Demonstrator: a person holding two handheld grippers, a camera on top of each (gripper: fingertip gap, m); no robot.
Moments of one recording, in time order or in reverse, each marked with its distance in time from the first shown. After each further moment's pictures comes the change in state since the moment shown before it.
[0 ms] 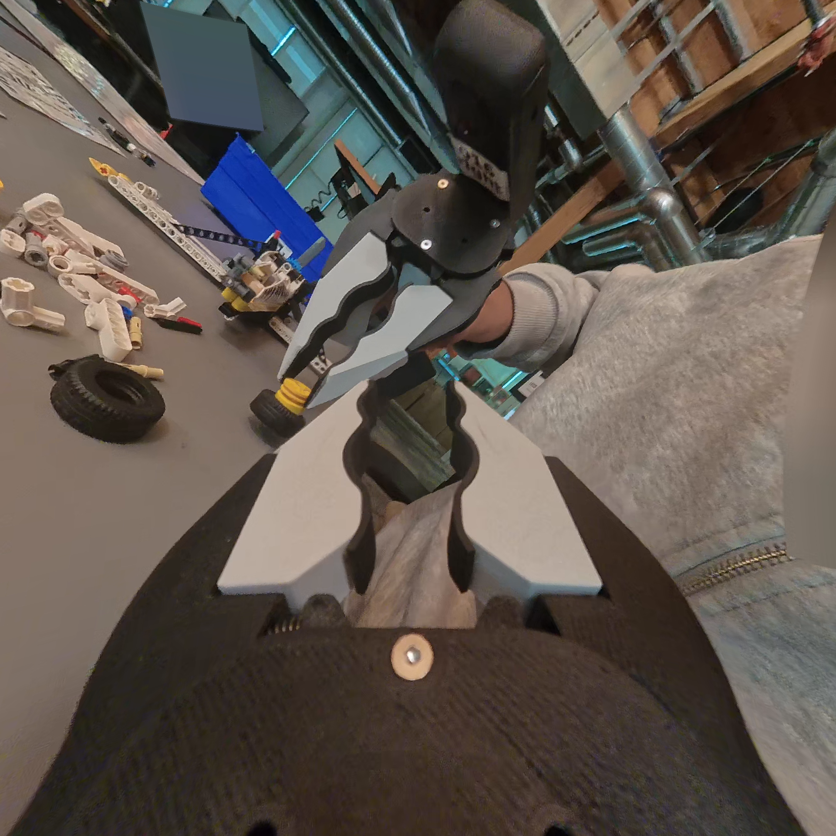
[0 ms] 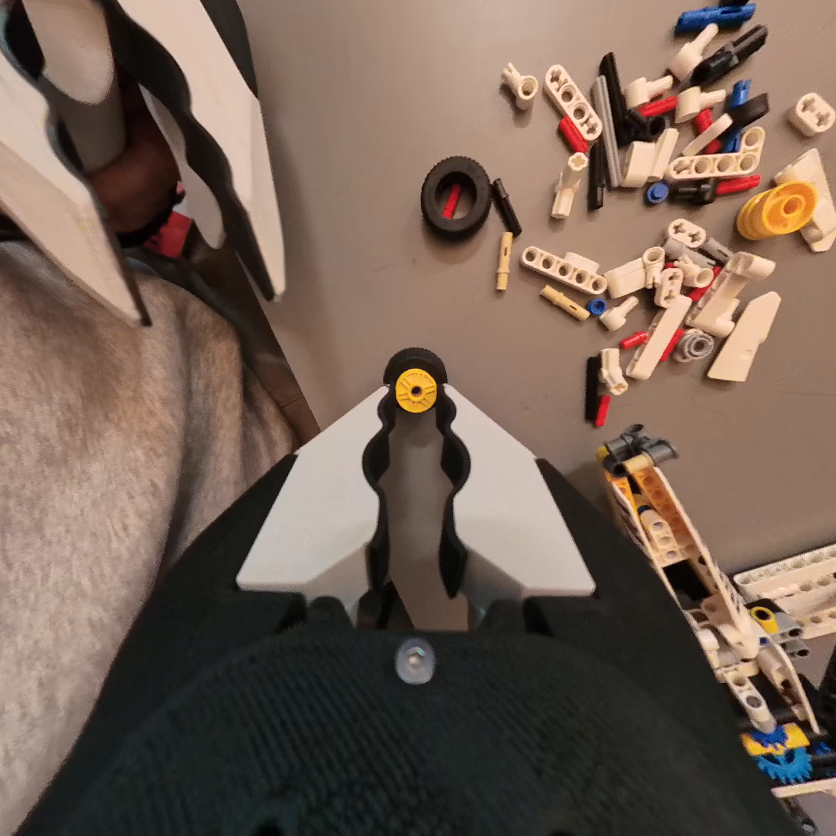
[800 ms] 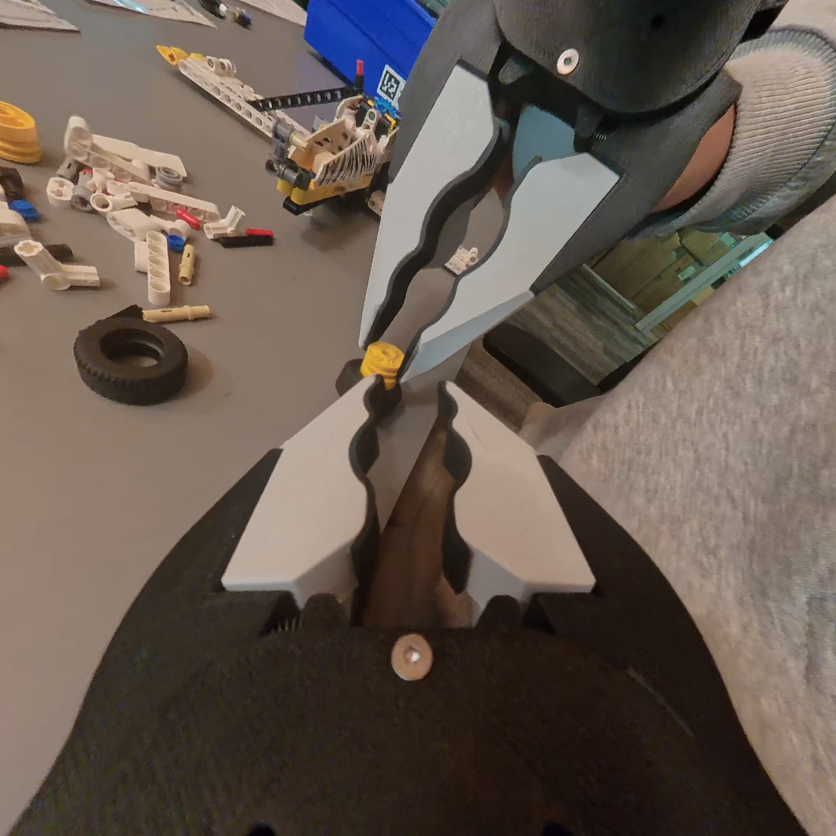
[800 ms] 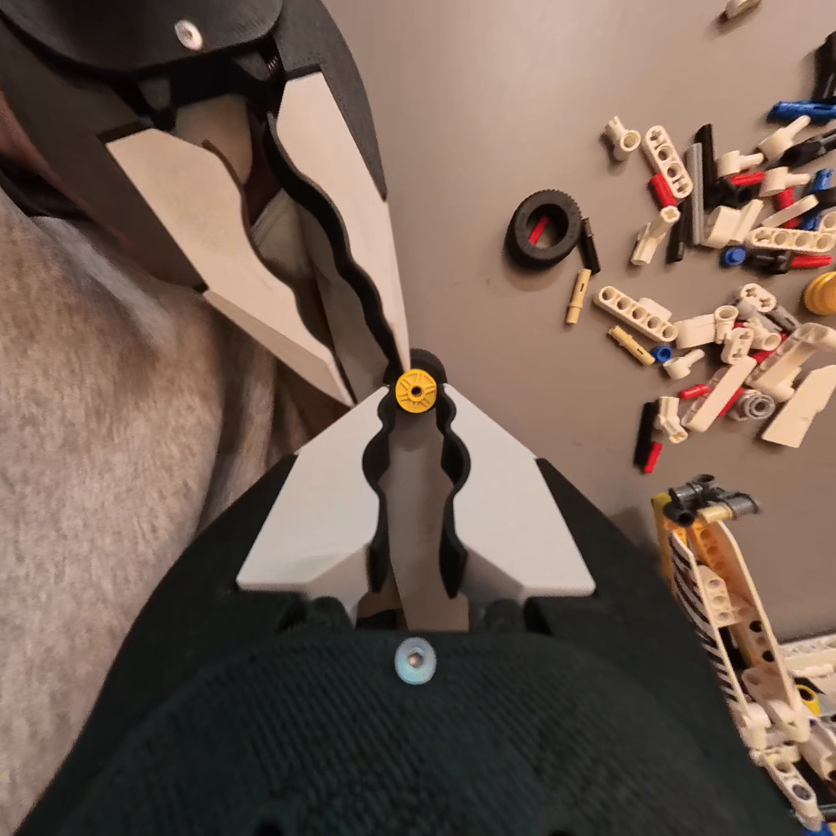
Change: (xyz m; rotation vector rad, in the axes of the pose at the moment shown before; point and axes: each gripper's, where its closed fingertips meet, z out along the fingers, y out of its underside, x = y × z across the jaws) left arm -0.040 0.053 0.016 -0.350 -0.387 0.294; right arm -0.029 -0.001 0.007 0.084 -0.042 -0.149
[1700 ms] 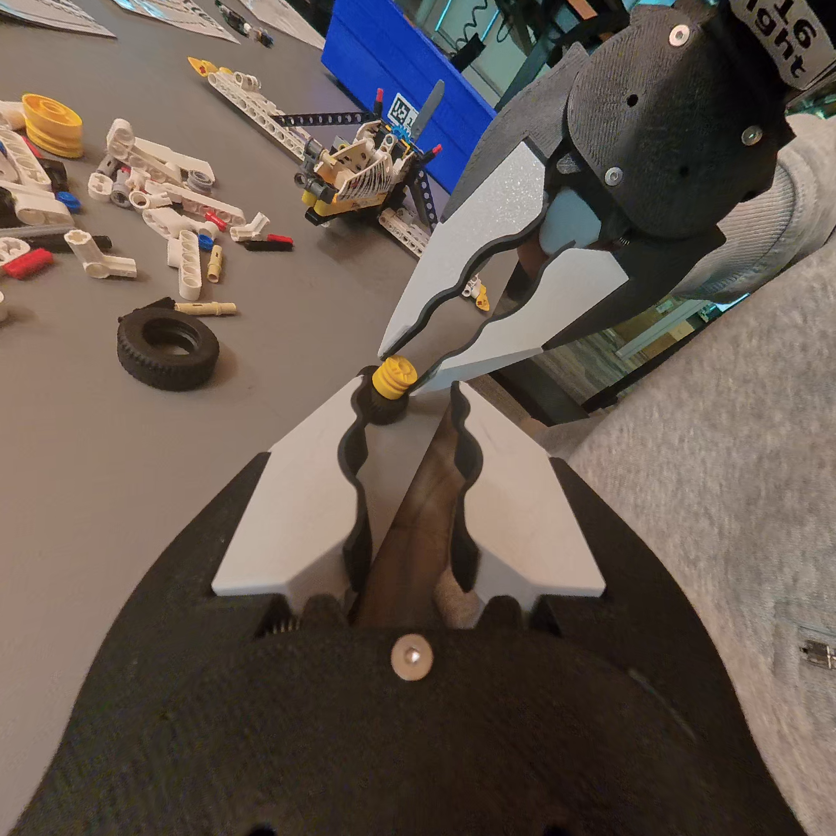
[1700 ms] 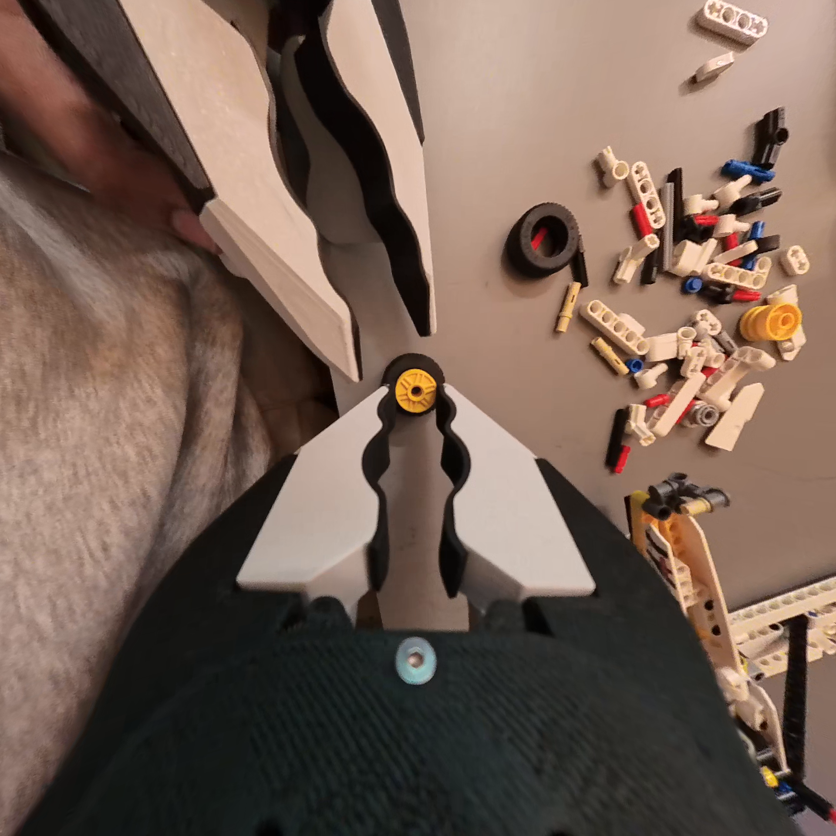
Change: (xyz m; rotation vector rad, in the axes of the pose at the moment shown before) left arm -0.005 -0.006 -0.009 0.041 0.010 -0.068; right arm 0.000 0.003 0.004 0.016 0.159 -0.137
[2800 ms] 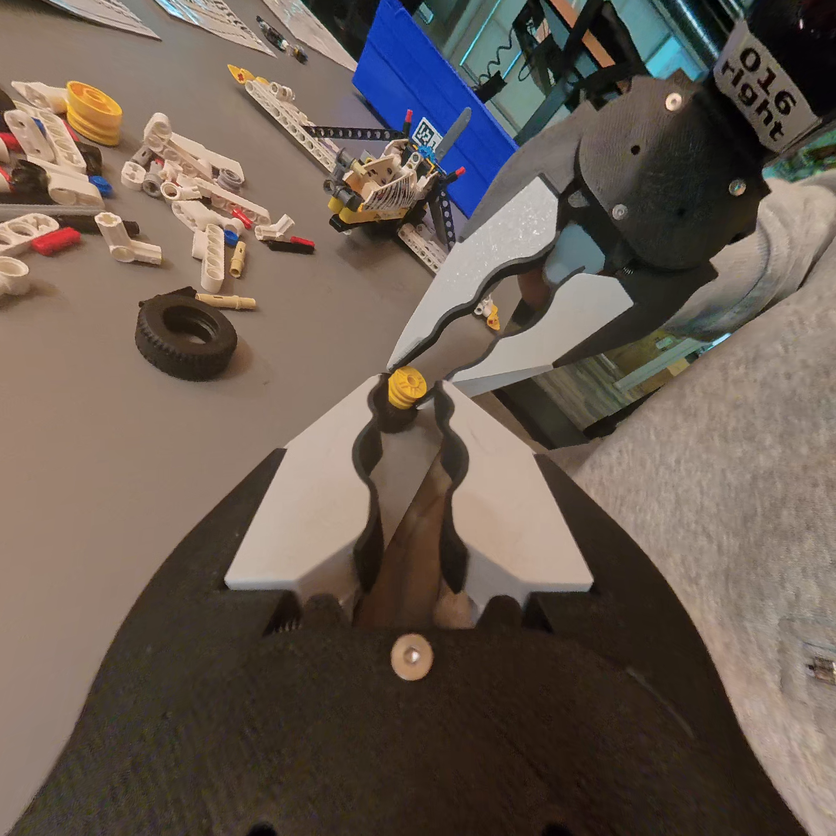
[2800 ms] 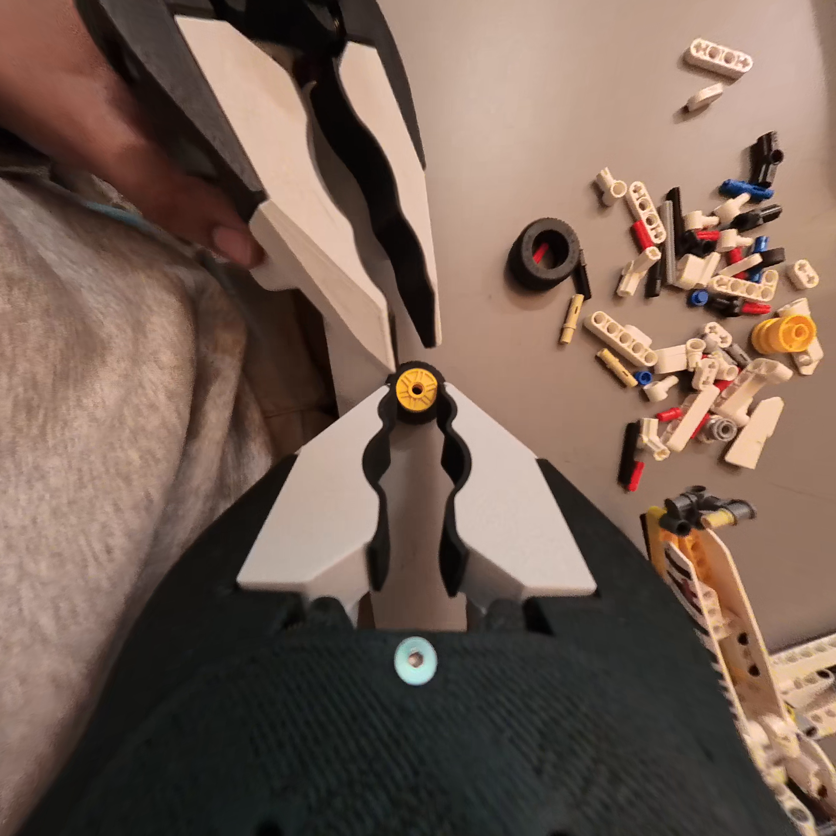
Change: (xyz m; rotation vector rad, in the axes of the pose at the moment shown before) left arm -0.007 -0.003 0.003 0.044 -0.033 -0.073; right arm -0.001 -0.003 0.002 0.106 -0.036 0.009
